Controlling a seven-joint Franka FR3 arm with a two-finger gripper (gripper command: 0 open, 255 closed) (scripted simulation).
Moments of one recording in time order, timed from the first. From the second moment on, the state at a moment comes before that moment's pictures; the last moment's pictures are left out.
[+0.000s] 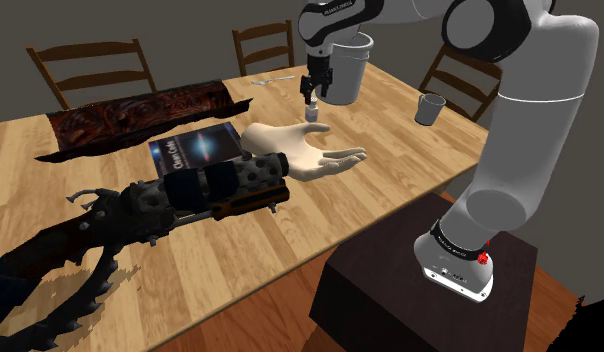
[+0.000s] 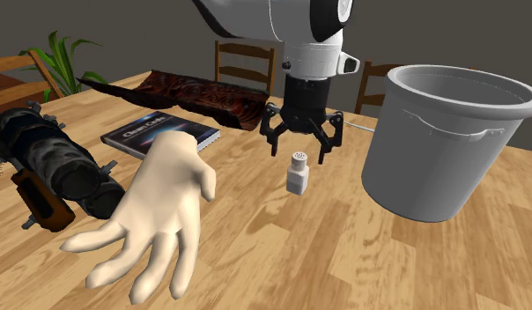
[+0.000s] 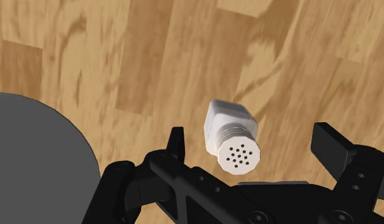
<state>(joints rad) -0.11 0.36 -0.14 -1.70 0.07 1.96 -0.22</state>
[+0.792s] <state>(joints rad) -0.11 0.40 -0.13 -1.75 0.08 2.04 -0.23</state>
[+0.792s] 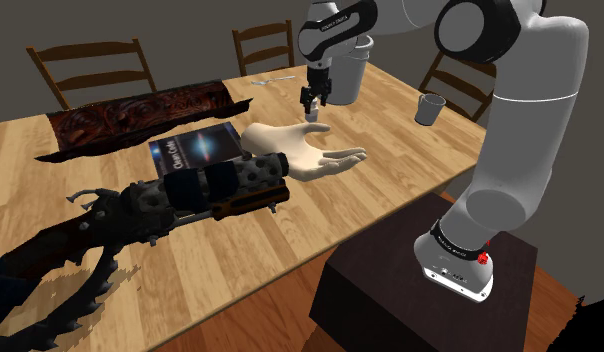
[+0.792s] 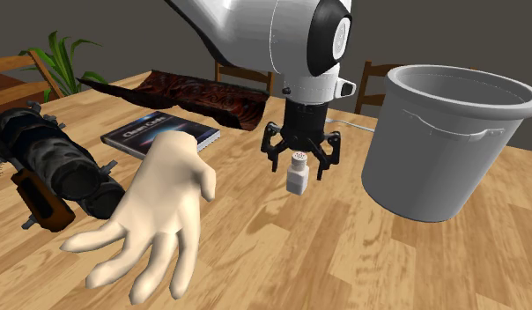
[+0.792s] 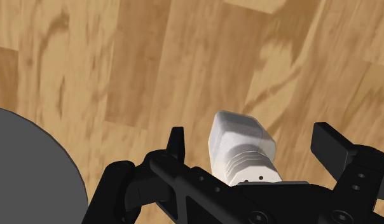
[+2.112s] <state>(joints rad) -0.11 0.36 -0.14 -1.70 0.07 1.97 -0.22</state>
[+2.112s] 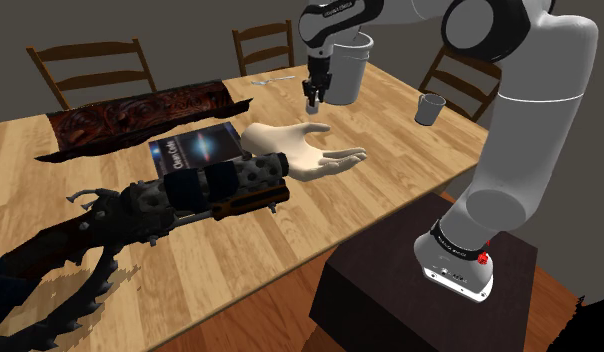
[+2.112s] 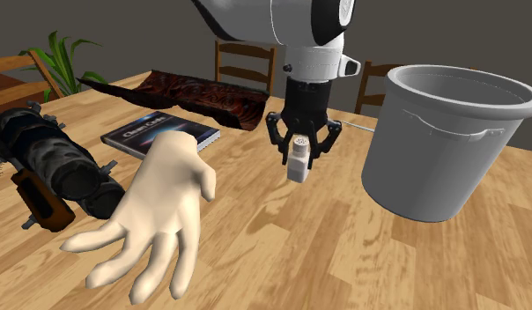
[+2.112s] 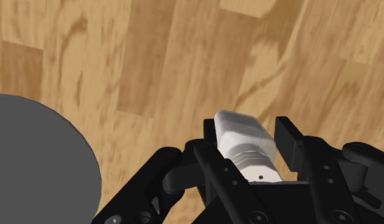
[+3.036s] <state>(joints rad) -0.11 0.31 -0.14 -1.58 0.06 1.80 -0.21</state>
